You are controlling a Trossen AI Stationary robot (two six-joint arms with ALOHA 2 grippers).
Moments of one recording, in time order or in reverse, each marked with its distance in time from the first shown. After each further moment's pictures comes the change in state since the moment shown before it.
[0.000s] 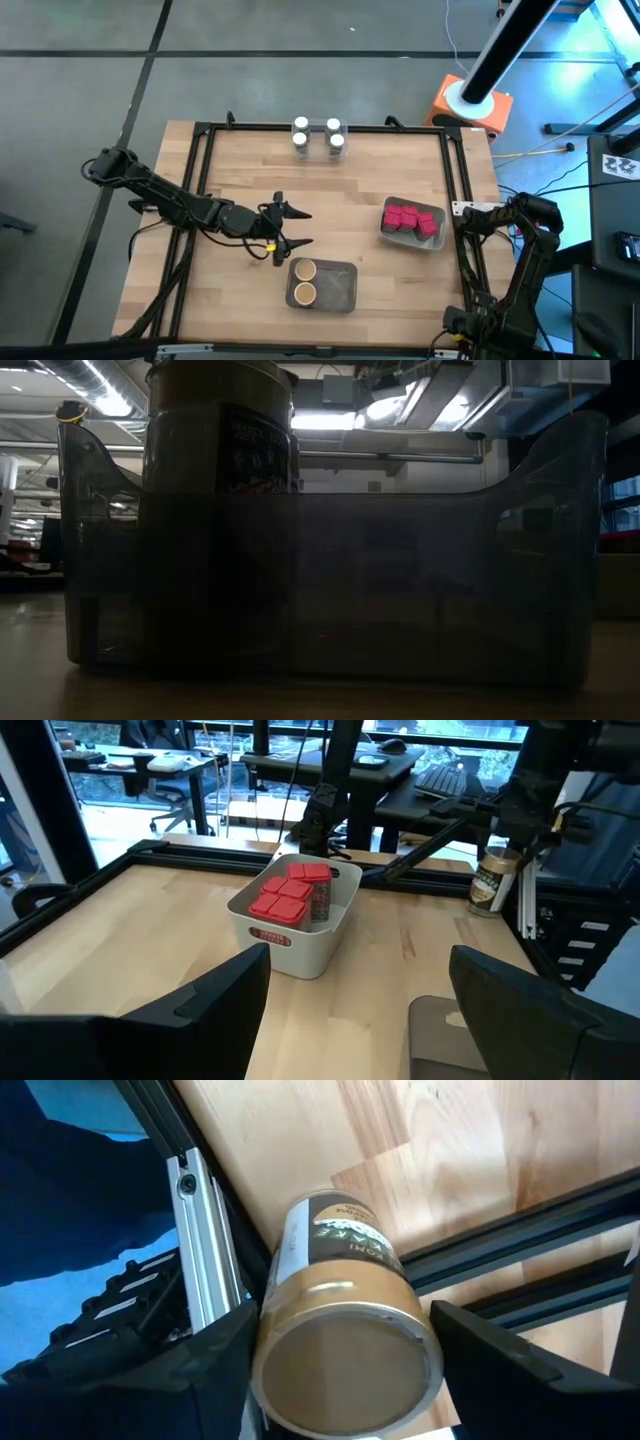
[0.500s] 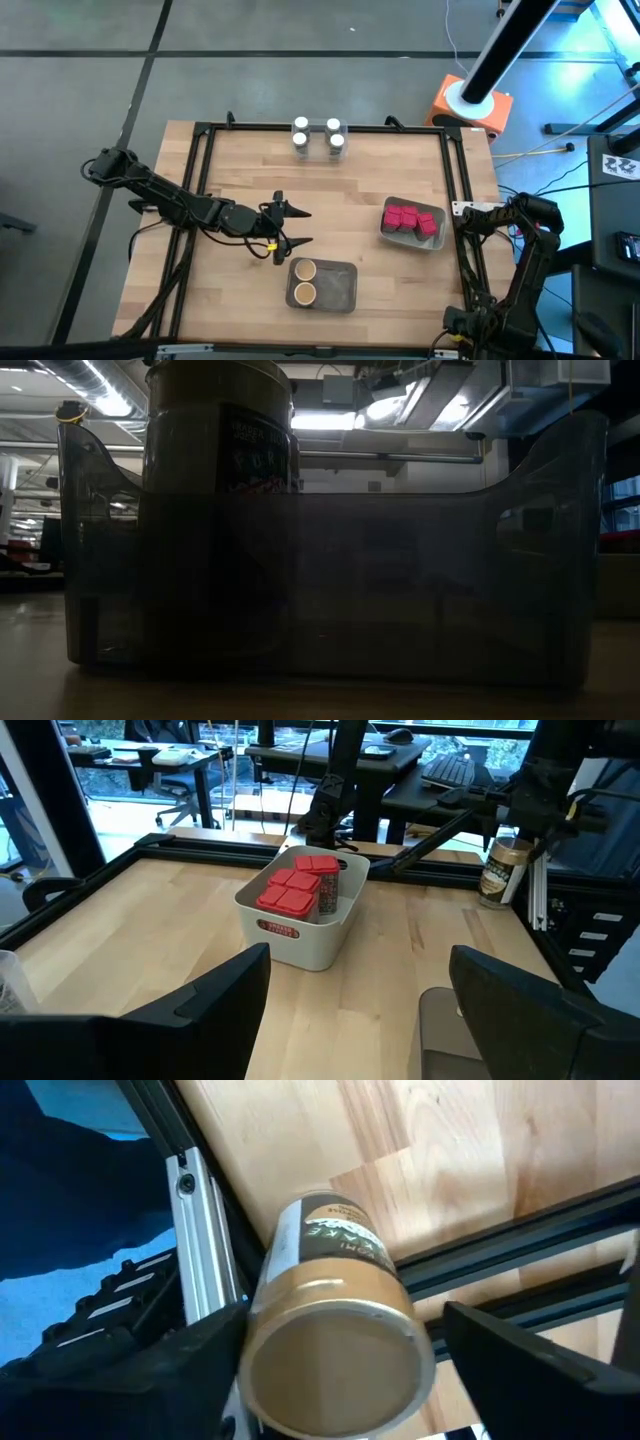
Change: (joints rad) left arm 0.009 0.000 0.000 -0.023 -0.002 0.004; right arm 0.011 0.000 0.000 -0.002 0.000 -0.011
